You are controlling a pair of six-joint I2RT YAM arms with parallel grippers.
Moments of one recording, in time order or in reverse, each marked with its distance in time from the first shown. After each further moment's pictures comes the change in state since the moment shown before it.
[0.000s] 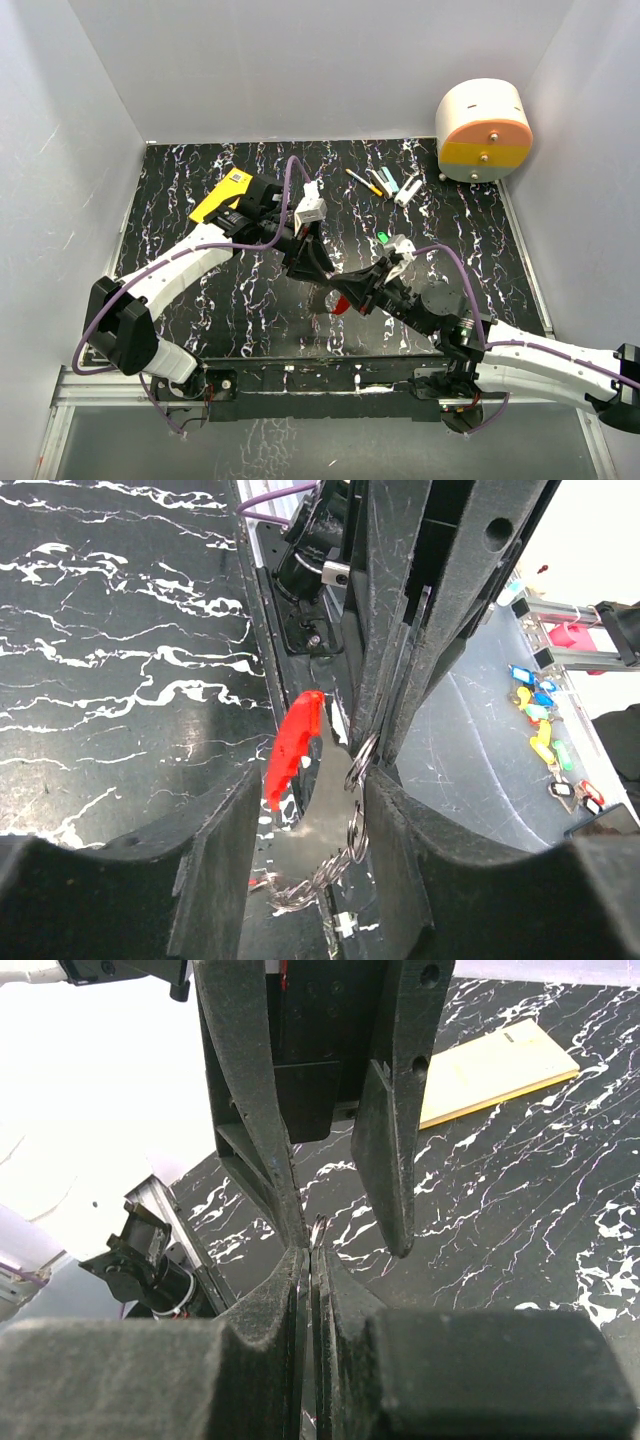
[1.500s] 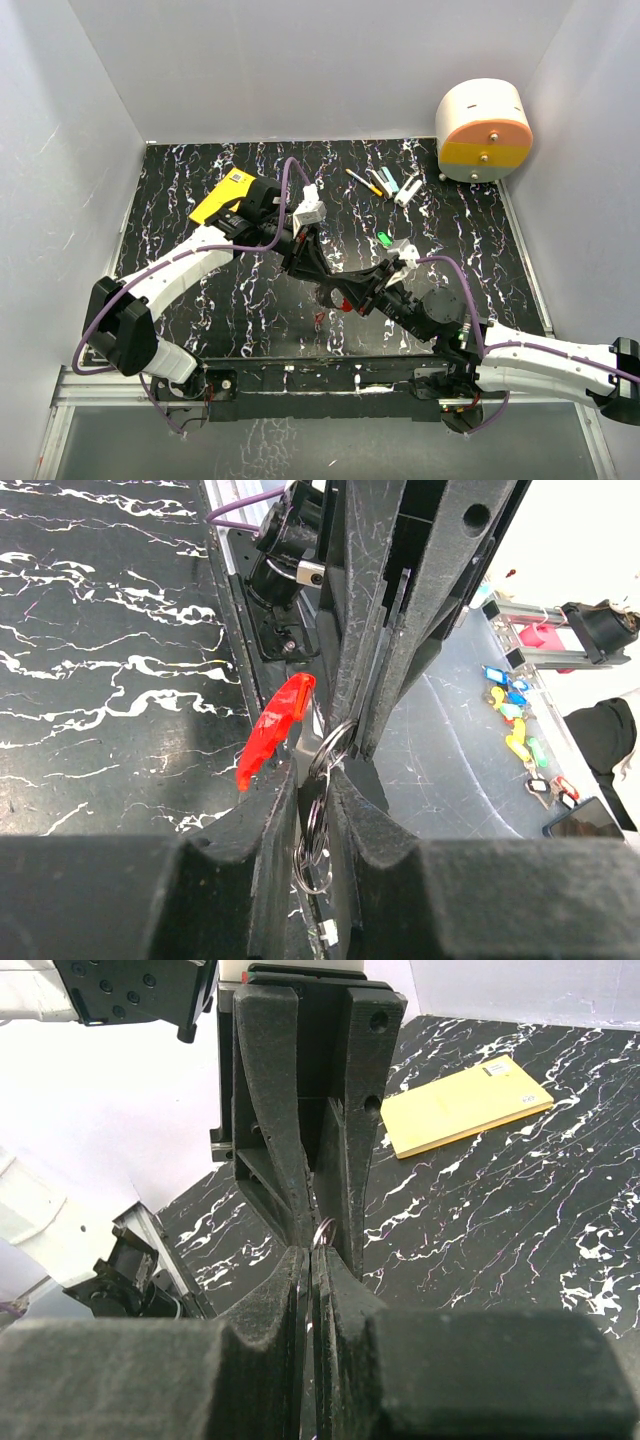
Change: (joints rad) left arm 0.000 -0.004 -0.032 0.047 0.066 -0.031; right arm 0.065 0.005 -0.034 0.111 0.117 -0.053
